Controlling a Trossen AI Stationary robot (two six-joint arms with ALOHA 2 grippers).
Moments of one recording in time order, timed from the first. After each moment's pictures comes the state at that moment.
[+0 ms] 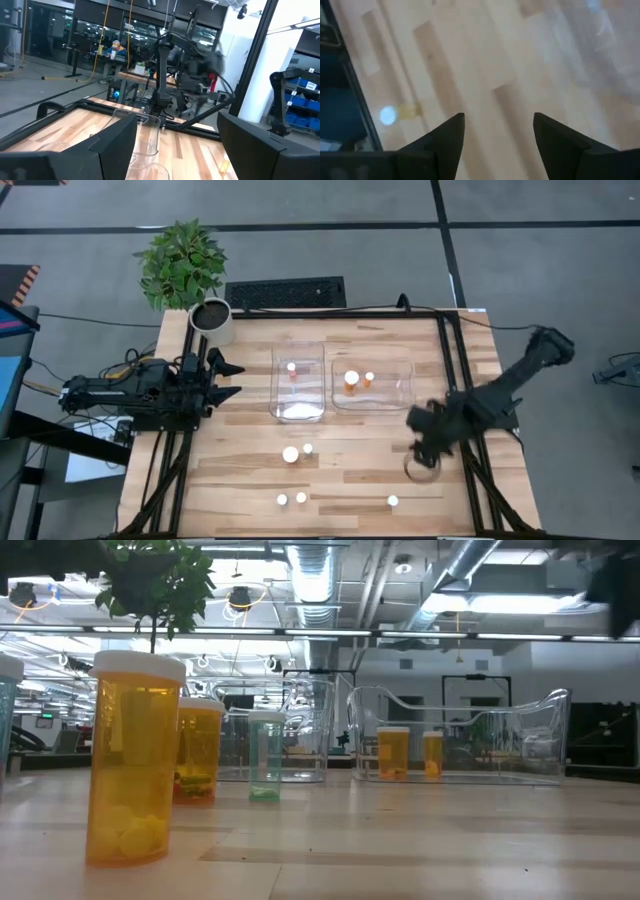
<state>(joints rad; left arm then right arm) 0.00 0.22 0.26 0.12 -0.04 -0.26 0.58 1.13 0.96 -0.98 0.16 1.00</state>
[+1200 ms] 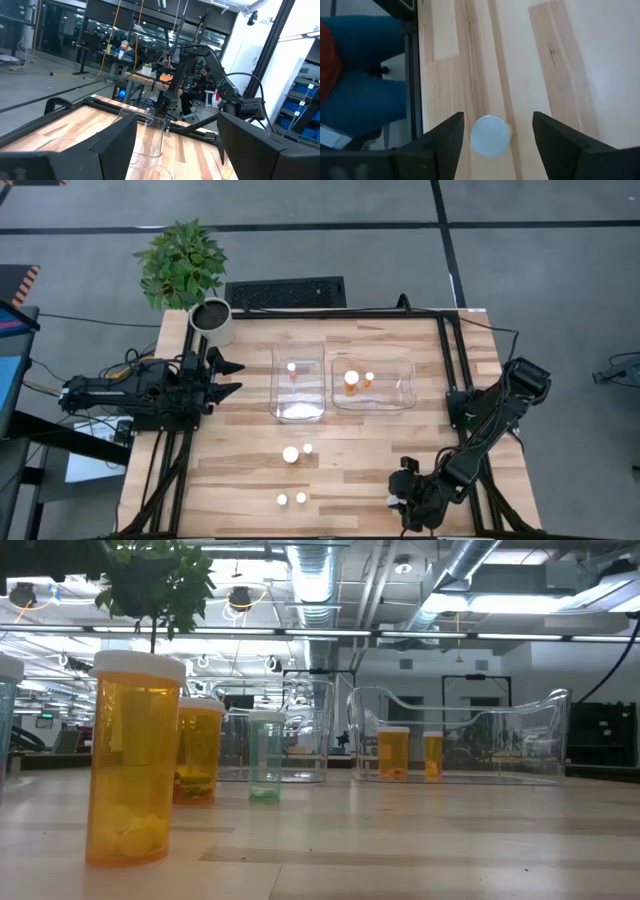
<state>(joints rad) 0.00 0.22 0.26 0.12 -0.09 -0.30 0.91 1.64 0.94 -0.31 0.34 1.04</state>
